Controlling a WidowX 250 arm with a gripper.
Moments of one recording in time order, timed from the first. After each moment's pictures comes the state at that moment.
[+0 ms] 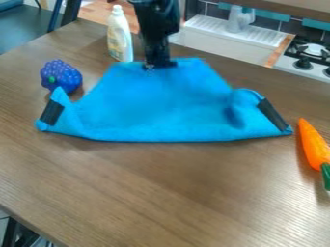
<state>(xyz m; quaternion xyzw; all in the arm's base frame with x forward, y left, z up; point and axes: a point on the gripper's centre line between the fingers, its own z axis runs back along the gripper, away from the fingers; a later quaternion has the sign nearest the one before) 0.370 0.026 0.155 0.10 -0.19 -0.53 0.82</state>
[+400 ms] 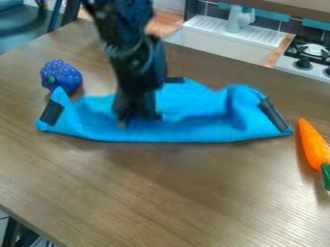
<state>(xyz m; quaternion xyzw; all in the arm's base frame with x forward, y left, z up) 0.279 -0.014 0.130 0.10 -0.16 -0.60 0.77</state>
